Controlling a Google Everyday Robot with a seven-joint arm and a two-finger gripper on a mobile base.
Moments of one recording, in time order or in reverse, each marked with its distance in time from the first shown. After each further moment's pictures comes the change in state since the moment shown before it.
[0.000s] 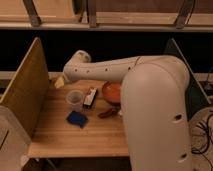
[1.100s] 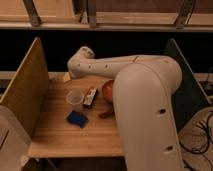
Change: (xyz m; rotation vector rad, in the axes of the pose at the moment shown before) arm 0.000 -0.066 0.012 0.128 0.051 0.232
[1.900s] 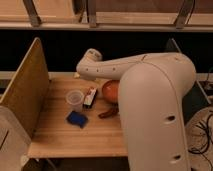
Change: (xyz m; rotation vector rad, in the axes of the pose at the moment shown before) arm 0.024 -0.055 -0.014 0.116 -0.035 0.511
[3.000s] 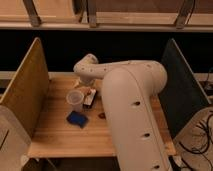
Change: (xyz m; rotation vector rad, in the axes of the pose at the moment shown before) arm 0.038 -0.010 0.083 0.083 0.234 -0.122
